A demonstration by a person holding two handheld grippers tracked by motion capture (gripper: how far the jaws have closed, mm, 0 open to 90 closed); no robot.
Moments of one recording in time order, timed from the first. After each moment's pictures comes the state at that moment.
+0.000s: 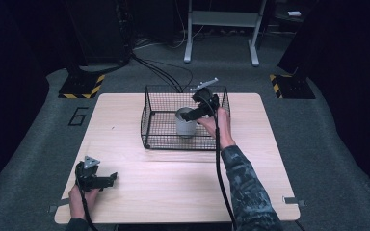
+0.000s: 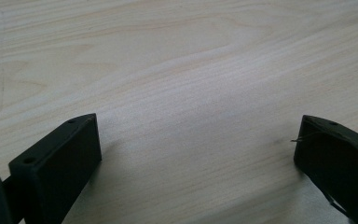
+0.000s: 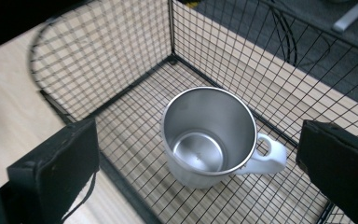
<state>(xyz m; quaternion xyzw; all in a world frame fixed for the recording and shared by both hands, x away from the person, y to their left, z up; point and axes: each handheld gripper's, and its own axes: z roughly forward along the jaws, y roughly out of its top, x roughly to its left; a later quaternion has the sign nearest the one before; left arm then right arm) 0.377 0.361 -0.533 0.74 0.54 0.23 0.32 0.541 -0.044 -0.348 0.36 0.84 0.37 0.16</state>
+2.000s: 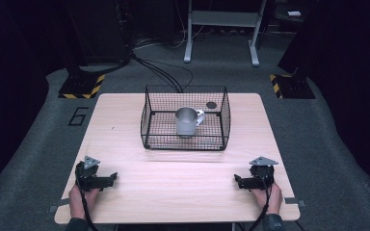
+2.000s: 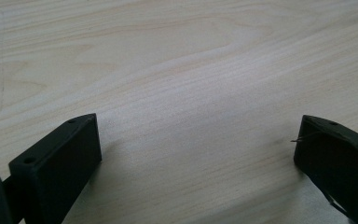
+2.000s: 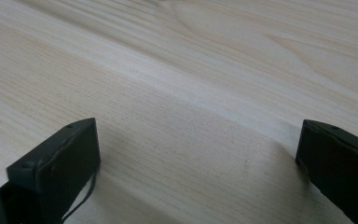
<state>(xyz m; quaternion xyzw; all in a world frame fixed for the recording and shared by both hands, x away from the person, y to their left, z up) 0.377 0.361 -0.533 0.74 0.54 0.23 0.32 0.389 -0.223 -0.530 0.48 0.78 0.33 0.20</state>
